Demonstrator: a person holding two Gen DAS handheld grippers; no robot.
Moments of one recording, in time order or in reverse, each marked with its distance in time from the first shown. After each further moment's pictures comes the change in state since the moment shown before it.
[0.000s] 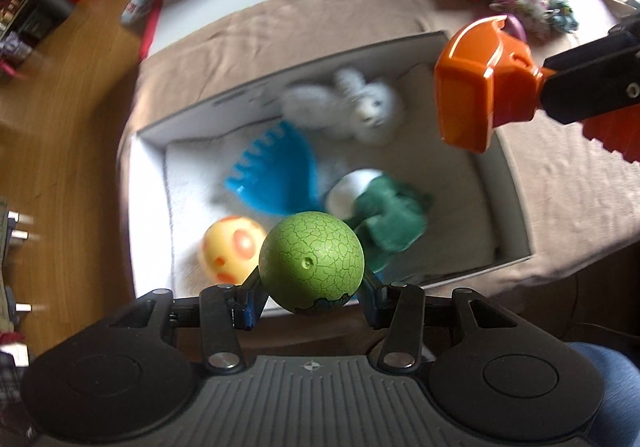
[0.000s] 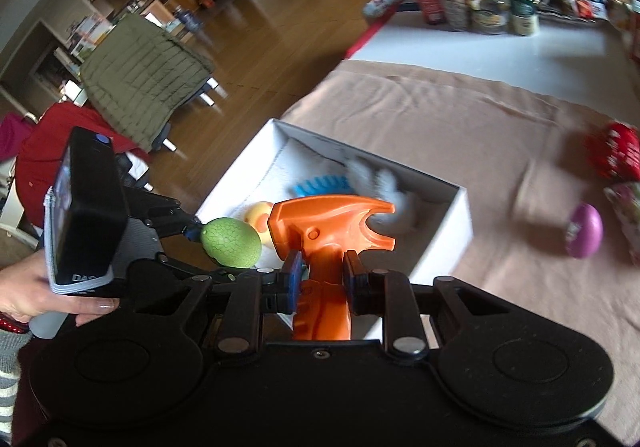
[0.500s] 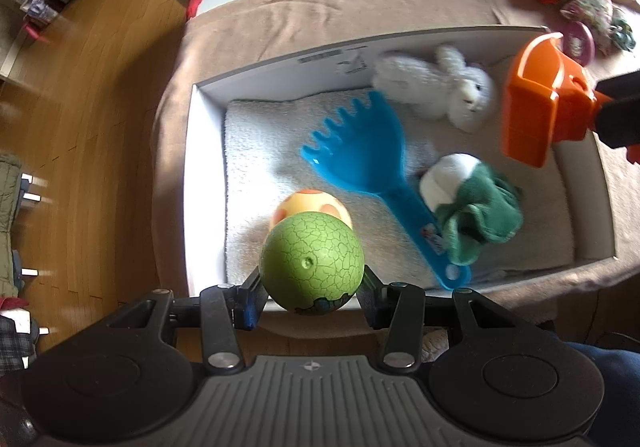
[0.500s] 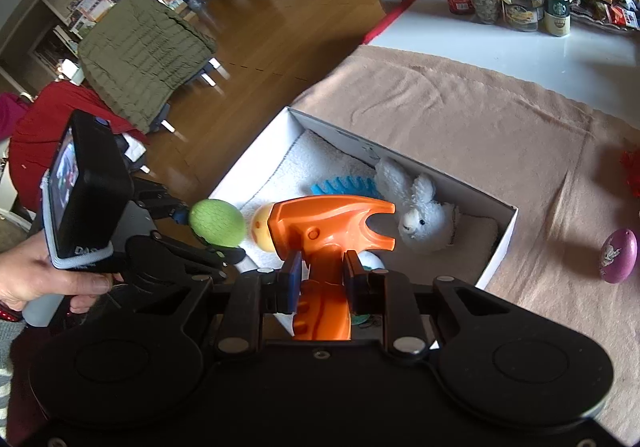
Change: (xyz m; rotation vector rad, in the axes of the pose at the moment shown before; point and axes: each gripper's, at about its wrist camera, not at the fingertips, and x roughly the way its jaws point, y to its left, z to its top) left arm 0.031 0.058 -0.005 -0.089 0.042 0.049; right arm 0.043 0.021 0.016 -0.019 0.054 -0.032
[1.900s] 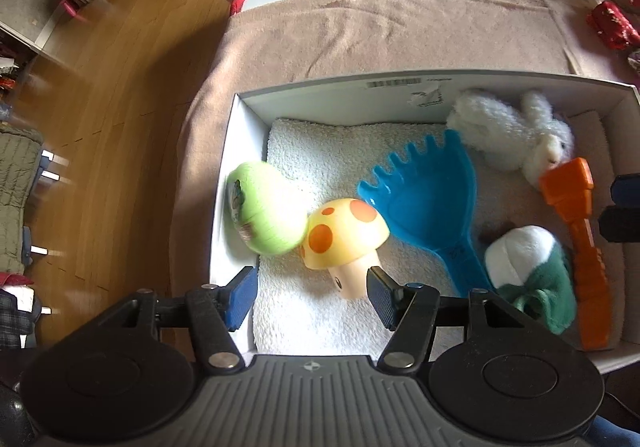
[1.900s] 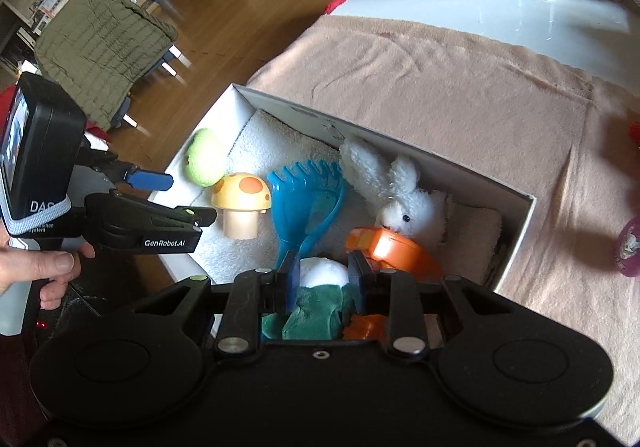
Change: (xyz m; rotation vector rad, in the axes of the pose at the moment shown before) left arm 0.024 0.018 0.026 -0.109 -0.032 0.064; right arm 0.047 -0.015 0.000 0.057 0.036 -0.069
